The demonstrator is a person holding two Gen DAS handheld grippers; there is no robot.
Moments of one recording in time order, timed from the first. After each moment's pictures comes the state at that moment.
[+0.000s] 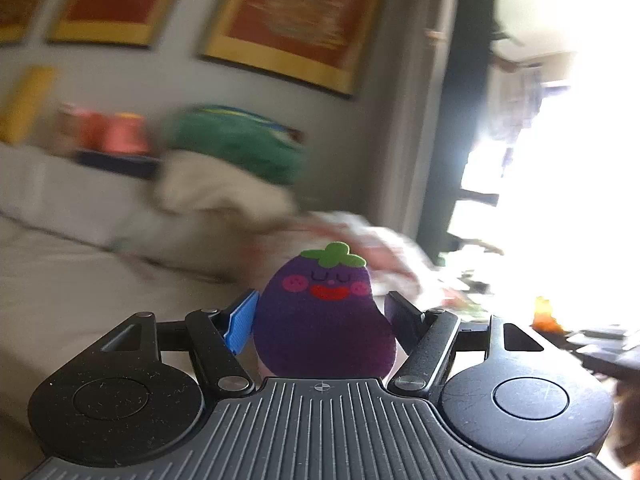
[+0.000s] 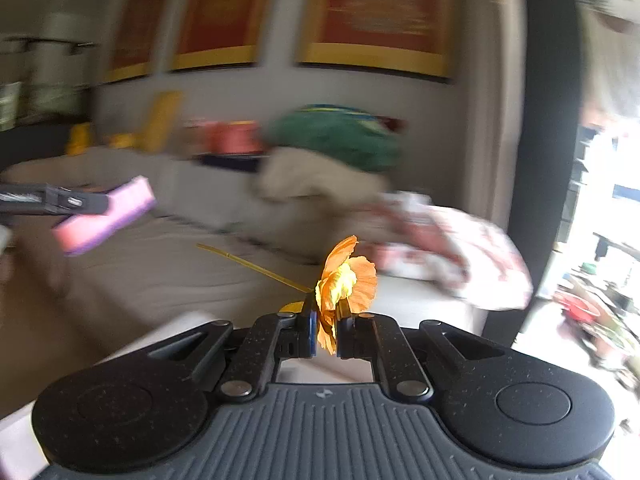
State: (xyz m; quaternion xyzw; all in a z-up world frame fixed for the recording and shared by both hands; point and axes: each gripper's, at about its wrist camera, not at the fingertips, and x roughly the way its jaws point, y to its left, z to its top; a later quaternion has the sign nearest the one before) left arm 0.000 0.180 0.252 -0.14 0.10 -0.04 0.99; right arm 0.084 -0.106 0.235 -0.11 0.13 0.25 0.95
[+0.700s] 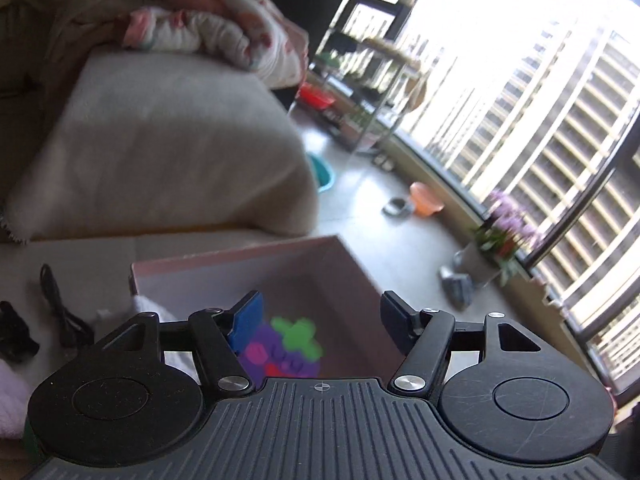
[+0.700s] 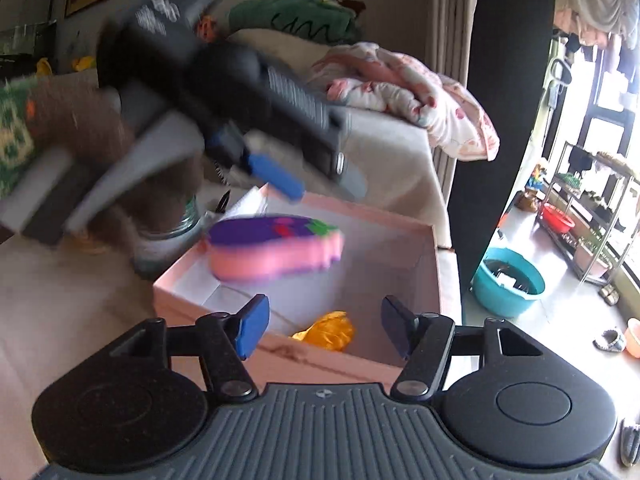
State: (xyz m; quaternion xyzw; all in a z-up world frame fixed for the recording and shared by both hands) left arm 0.212 -0.009 0.116 -0.14 0.37 -0.24 0.89; right arm 0.084 -0.160 0.063 -0.13 0.26 0.22 0.93
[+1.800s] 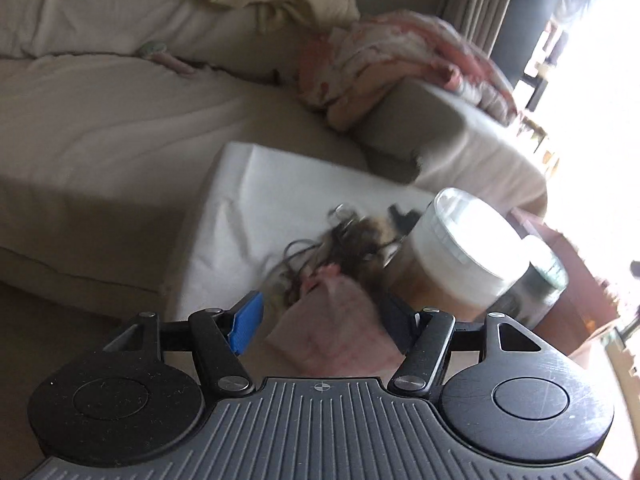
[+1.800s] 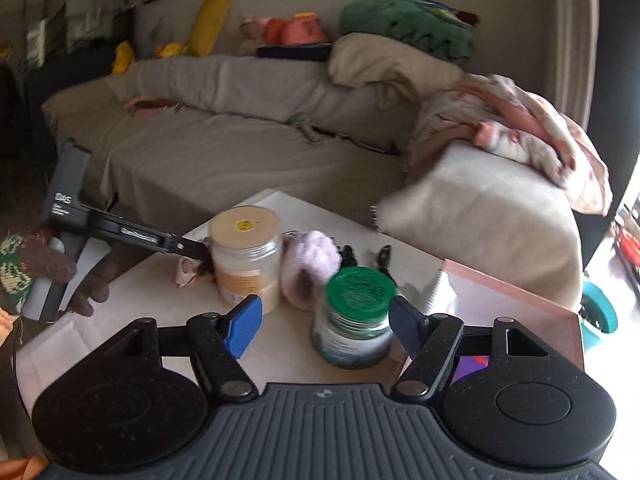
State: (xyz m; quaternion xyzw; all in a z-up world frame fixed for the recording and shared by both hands) left arm 0.036 0.286 0.043 -0.16 0.34 -0.01 0.92; right arm 0.059 -0.008 0.128 -0.16 0.28 0.34 0.88
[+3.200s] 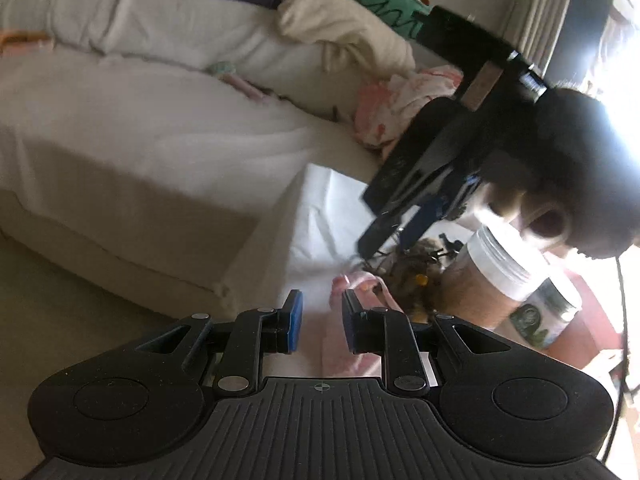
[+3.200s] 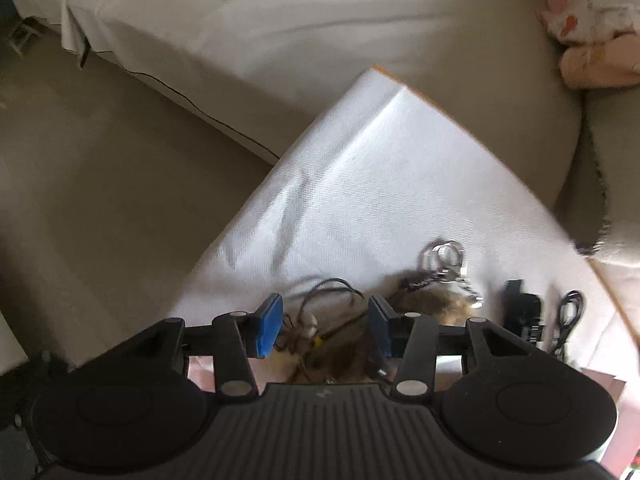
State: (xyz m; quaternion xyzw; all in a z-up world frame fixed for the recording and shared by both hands) left arm -0.036 0.324 0.042 -0.23 0.29 0.05 0.93; right arm 0.220 0.315 0.059 -0.28 0.61 0.28 0.69
